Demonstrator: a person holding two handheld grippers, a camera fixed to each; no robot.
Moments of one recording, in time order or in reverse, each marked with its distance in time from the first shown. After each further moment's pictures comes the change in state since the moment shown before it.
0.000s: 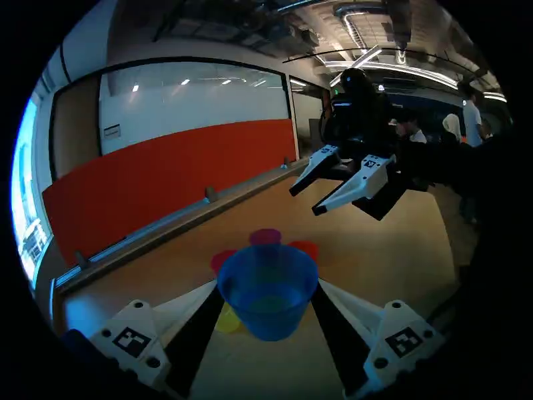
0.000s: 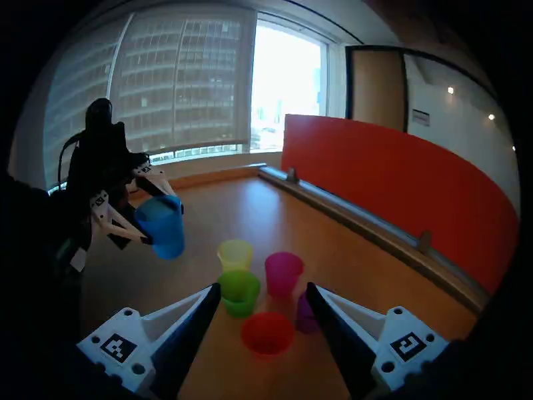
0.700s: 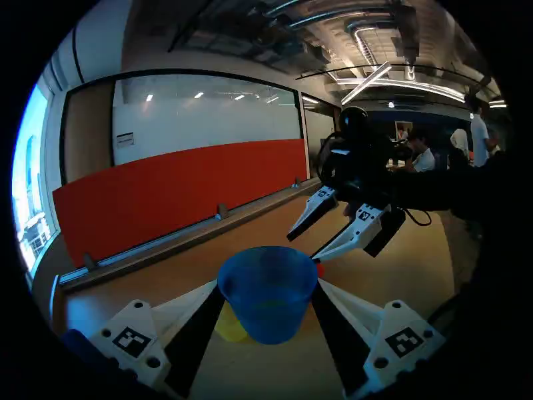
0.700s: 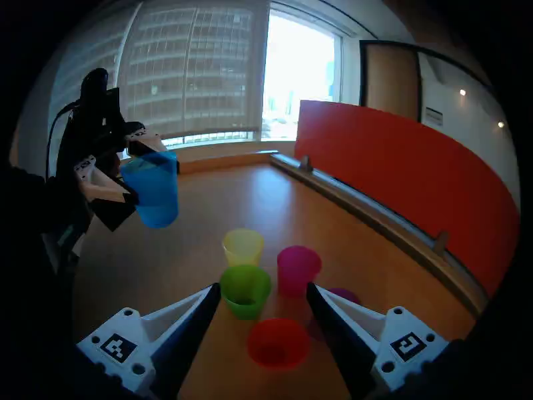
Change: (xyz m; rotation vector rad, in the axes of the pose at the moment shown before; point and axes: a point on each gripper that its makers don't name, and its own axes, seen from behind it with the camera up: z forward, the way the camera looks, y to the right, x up) left arm 0.024 -0.014 -0.020 0.056 0.091 -0.044; right arm -0.016 -0.012 0.044 0.046 -0.053 -0.037
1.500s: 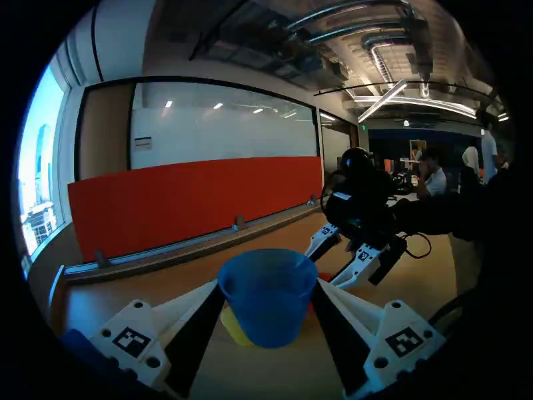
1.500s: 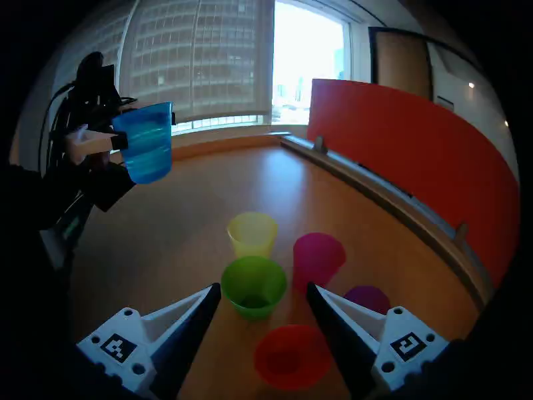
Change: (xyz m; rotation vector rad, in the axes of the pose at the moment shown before) left arm 0.010 -0.027 -0.022 0.074 0.077 -0.060; right arm -0.024 -0.010 0.043 0.057 -0.079 0.000
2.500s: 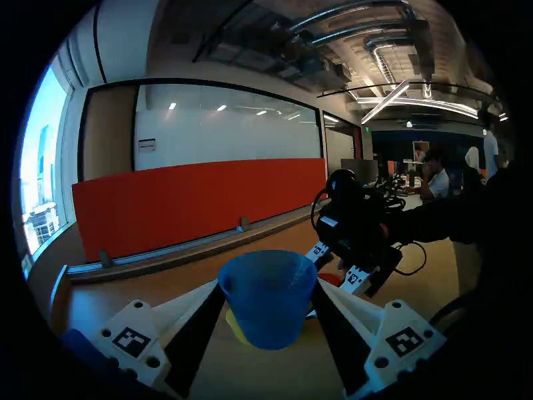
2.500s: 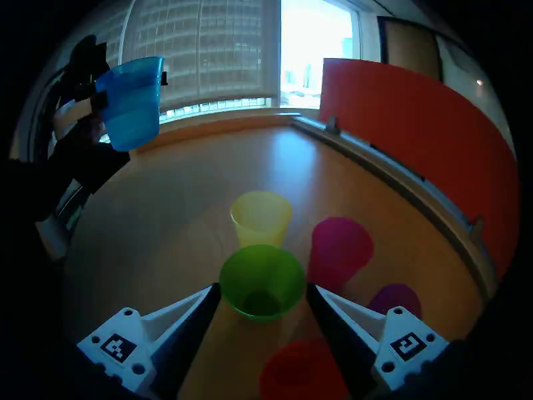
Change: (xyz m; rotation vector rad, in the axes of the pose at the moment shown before) left arm -0.002 -0.005 -0.006 0.018 0.008 0.000; right arm -0.020 -0.010 0.043 0.042 -0.078 -0.011
